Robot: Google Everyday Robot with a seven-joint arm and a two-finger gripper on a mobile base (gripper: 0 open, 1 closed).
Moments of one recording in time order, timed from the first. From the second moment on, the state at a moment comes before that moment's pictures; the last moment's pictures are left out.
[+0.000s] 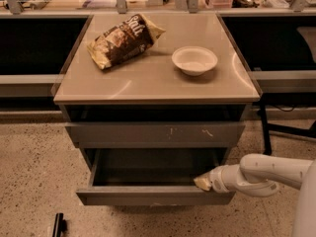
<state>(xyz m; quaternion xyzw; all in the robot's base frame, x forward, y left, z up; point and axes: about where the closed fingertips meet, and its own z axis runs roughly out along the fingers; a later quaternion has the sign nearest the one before) 0.515 -0.168 0.422 -0.30 0.89 0.23 0.25</state>
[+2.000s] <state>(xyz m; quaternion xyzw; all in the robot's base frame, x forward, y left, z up) 0.460 -0.153 0.419 -0.42 0.84 0.29 0.17</state>
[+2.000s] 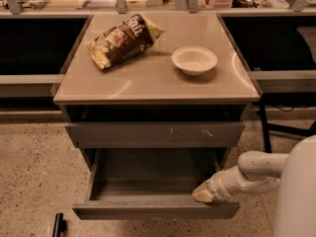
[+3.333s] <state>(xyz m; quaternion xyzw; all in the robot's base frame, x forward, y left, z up) 0.436 -0.143 0.416 -0.43 0.84 0.30 0.15</state>
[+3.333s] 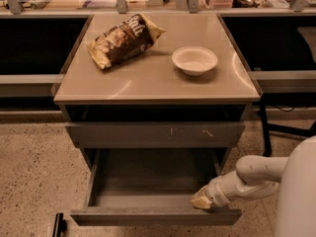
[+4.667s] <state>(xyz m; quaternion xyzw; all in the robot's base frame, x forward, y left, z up) 0.432 -0.183 0.478 -0.36 0.87 0.20 0.28</state>
